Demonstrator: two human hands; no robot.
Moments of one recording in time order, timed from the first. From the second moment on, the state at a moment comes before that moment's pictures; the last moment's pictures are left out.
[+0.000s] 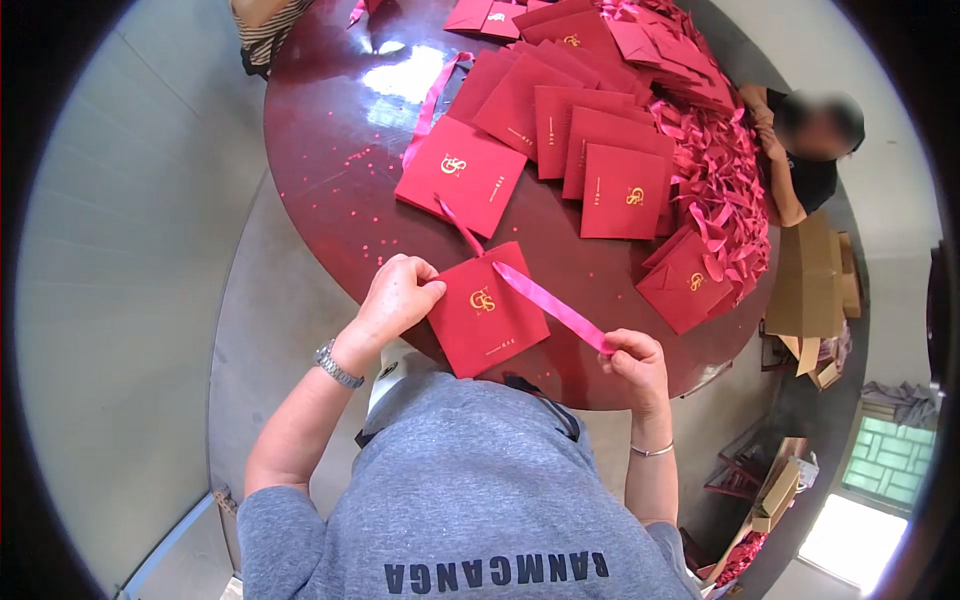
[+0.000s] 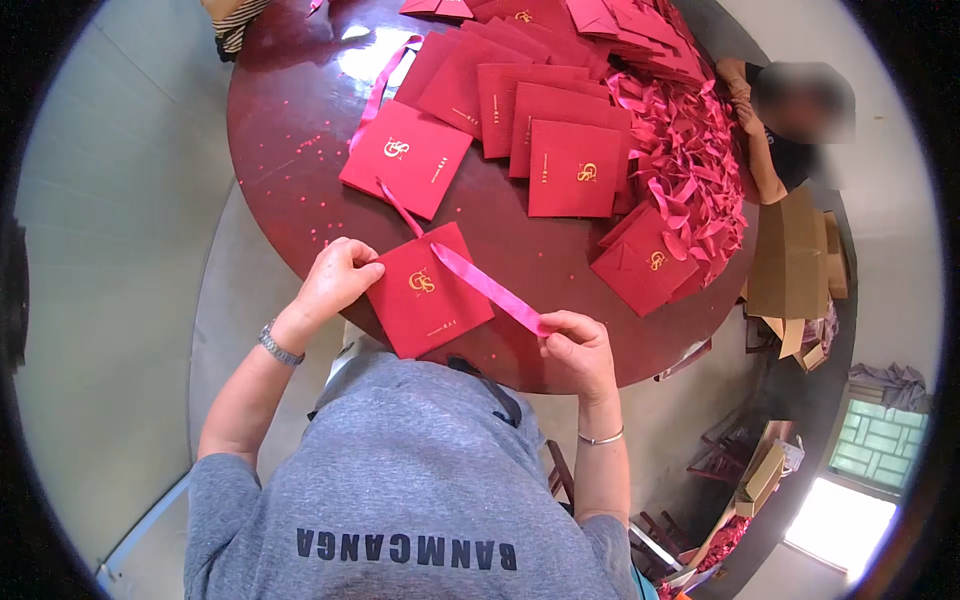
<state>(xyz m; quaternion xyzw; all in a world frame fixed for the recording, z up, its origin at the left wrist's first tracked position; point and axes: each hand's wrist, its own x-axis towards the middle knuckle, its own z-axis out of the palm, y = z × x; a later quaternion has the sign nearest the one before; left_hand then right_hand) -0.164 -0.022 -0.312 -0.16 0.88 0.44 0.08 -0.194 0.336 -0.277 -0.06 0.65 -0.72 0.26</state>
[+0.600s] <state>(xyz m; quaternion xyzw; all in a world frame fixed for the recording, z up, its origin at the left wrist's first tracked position) -0.156 -0.036 -0.307 -0.10 0.85 0.50 0.14 -0.192 0.212 -0.230 -0.26 0.79 -0.52 0.21</state>
